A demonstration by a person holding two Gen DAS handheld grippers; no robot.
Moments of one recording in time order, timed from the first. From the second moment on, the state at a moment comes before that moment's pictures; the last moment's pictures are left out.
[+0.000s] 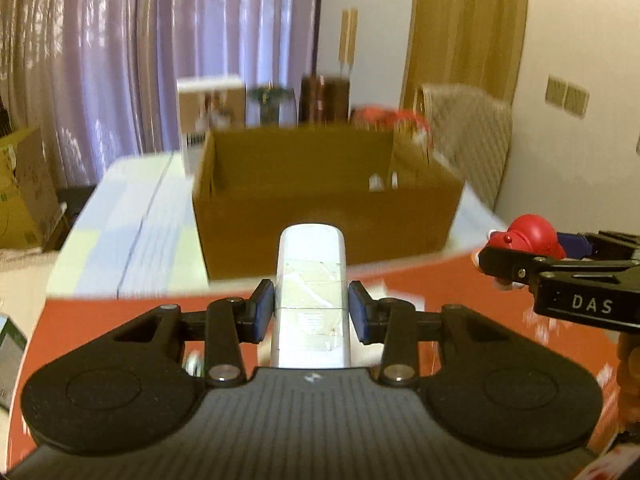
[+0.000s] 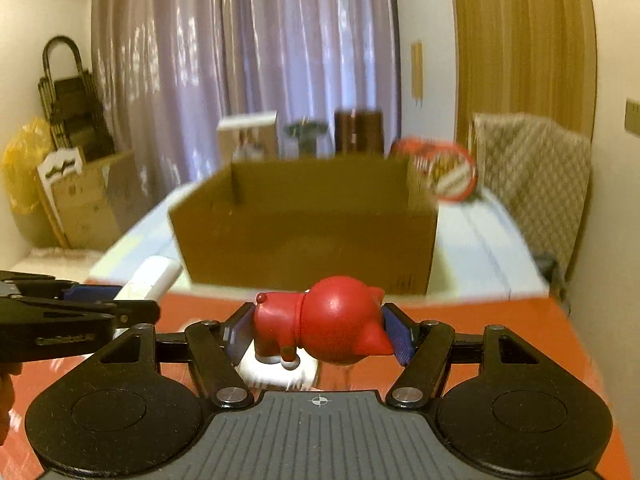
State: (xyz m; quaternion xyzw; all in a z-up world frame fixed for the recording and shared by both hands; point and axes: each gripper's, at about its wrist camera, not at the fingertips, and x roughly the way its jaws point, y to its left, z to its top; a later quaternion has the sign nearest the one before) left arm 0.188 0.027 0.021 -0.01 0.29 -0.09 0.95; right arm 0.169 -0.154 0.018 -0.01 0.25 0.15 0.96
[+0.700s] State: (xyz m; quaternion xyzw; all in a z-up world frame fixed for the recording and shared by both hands) left arm 0.349 0.065 0.038 -0.03 0.26 -0.06 0.96; right arm 0.330 -0.143 0.049 0.04 0.23 0.13 0.96
